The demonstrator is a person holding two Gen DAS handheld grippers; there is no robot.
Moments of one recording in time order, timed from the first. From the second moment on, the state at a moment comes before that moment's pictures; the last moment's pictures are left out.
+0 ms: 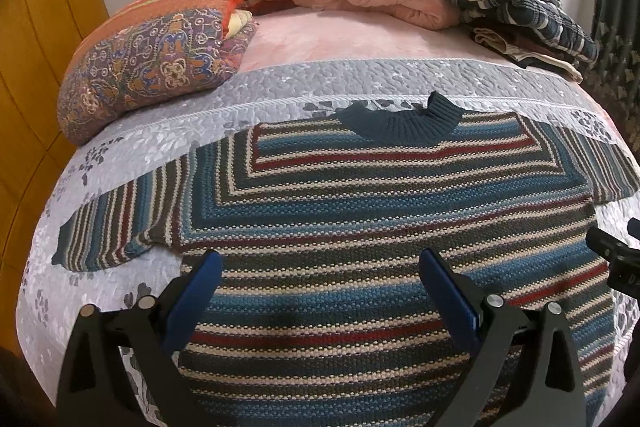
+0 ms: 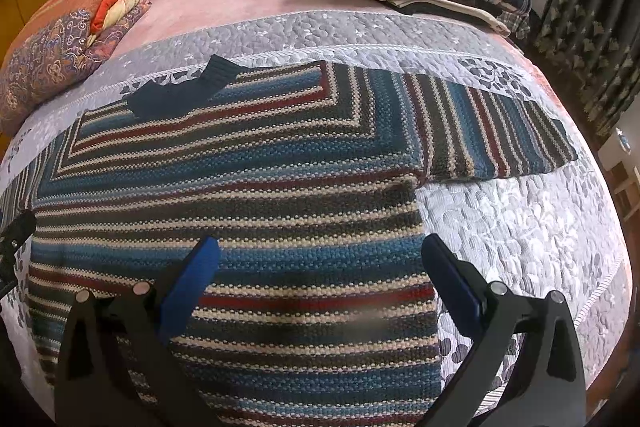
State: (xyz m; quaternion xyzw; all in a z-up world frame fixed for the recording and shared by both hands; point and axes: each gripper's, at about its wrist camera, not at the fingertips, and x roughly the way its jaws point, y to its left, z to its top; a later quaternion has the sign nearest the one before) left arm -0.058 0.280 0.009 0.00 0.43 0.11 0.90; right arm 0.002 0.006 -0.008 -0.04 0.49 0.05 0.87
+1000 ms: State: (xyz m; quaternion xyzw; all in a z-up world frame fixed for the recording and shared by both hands) left arm -0.058 0.280 0.009 0.00 0.43 0.11 0.90; right arm 0.003 0.007 -0.007 -0.03 0.49 0.05 0.87
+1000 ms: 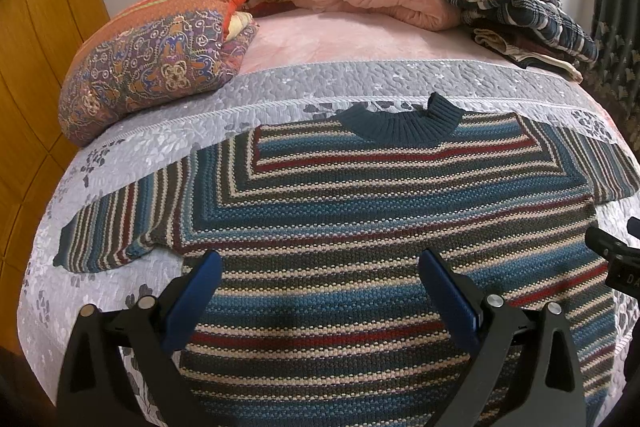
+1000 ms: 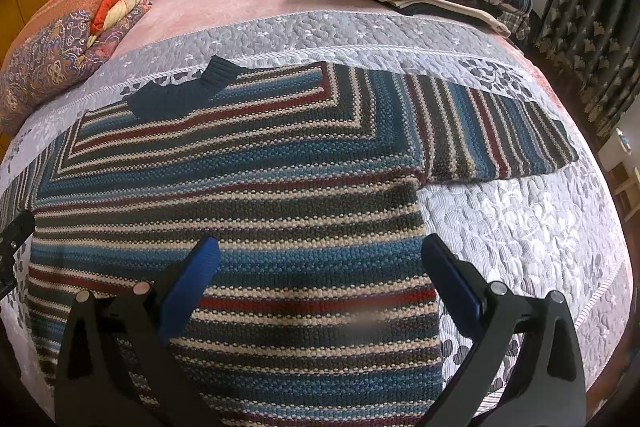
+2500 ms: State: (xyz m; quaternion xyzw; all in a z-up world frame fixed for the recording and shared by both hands) left arm 0.036 0.246 -0.011 -0.08 0.46 0.10 0.88; right arm 0.182 -0.373 -0.079 0.19 0.60 -0.09 0.77
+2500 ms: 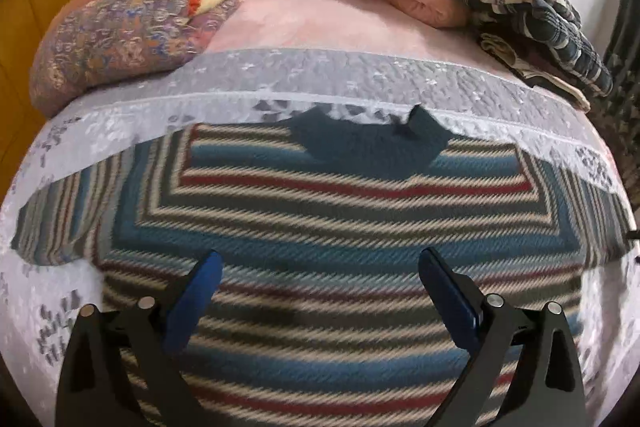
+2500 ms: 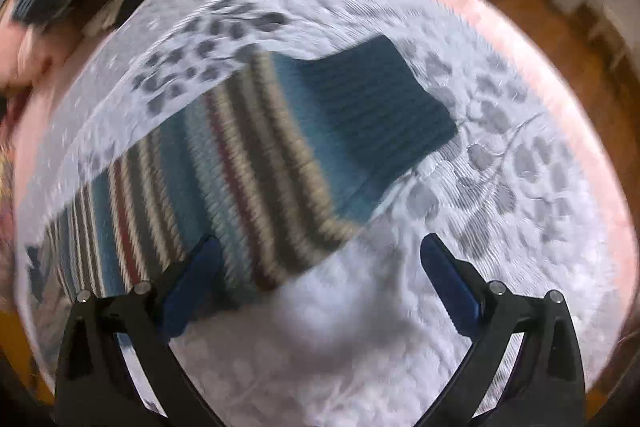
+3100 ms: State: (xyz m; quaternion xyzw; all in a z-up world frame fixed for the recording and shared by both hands) left arm 0.054 0.230 -0.020 -0.07 0.46 0.09 0.88; right arm 0.214 -0.384 -0.069 0.23 0.55 -0.07 0.80
